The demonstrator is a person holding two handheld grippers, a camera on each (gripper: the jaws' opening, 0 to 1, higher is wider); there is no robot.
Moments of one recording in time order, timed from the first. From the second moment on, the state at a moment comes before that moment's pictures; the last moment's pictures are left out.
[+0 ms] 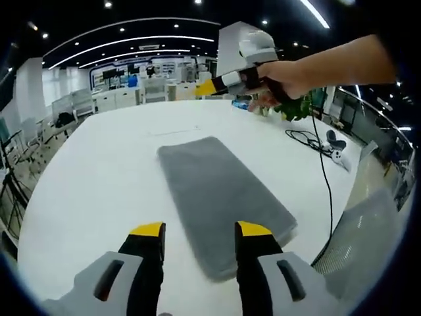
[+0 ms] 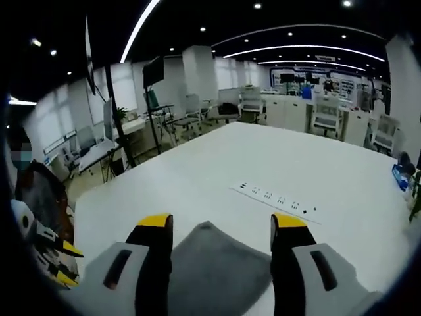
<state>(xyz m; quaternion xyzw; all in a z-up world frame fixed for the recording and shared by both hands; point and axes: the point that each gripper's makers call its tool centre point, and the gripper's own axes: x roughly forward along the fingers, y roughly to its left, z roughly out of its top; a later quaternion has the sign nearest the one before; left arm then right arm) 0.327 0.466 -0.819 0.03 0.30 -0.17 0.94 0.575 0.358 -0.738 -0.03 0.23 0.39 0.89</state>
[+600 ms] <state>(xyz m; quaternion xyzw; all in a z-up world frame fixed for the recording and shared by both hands) 0.345 0.468 -0.796 0.04 0.26 -0.21 0.94 0.545 0.329 -0.726 -0.03 0.21 0.40 0.89</state>
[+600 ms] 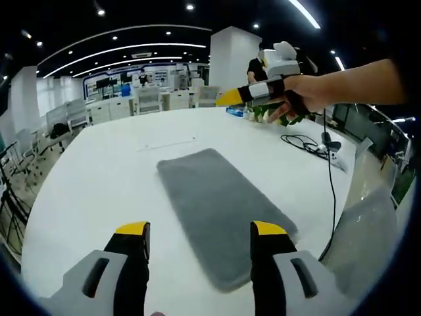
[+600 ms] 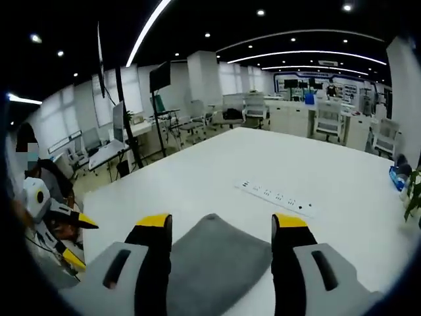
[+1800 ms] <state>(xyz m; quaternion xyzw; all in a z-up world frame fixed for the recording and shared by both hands) 0.346 0.433 -0.779 0.12 0.23 -0.32 0.91 0.424 0.281 -0.736 -0.04 0.20 0.43 0.88</state>
